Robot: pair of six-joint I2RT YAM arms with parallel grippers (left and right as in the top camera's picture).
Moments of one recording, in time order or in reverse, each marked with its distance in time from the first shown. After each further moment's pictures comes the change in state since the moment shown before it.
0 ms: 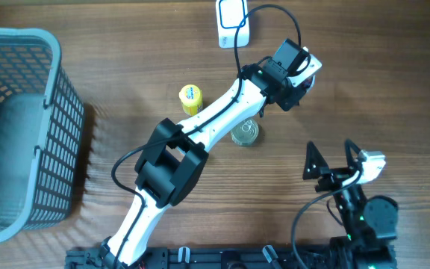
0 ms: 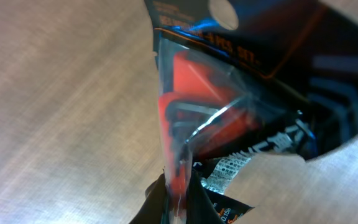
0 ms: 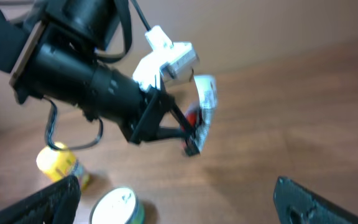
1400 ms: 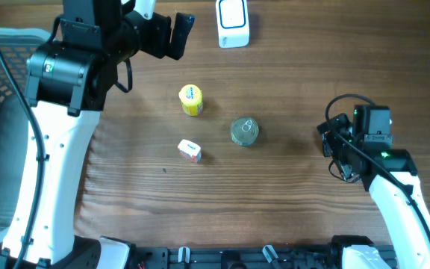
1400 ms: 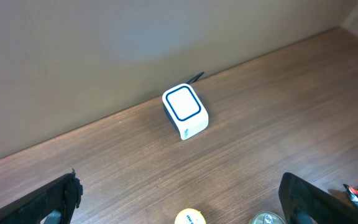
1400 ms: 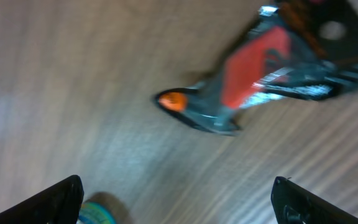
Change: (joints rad) left arm 0.498 -0.732 0.010 -0.346 0.014 0.014; right arm -0.116 1.136 0.547 -0.403 0.088 0.744
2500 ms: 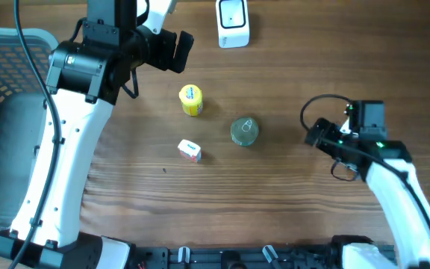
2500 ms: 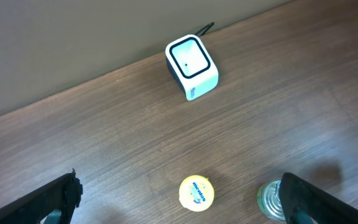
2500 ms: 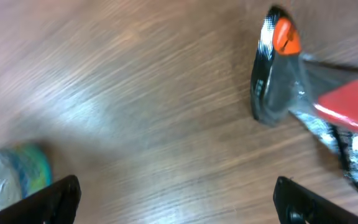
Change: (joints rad) left arm 0.000 0.023 -0.119 -0.024 -0.041 0.019; right arm -0.004 0.070 0.016 0.040 -0.089 -0.600
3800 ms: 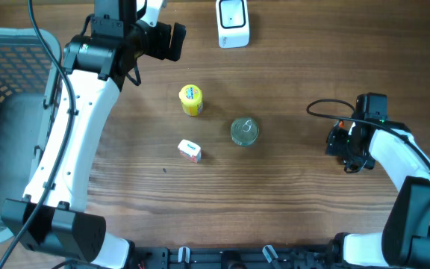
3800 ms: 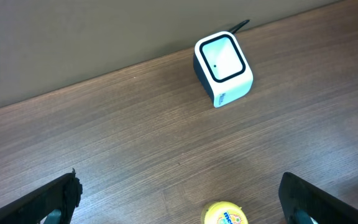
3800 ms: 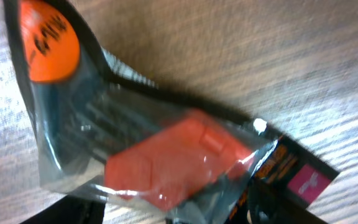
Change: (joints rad) left arm 0.067 0.090 -0.117 0.209 -0.007 -0.015; right arm -0.138 0.365 0.061 0.028 0.201 -0.251
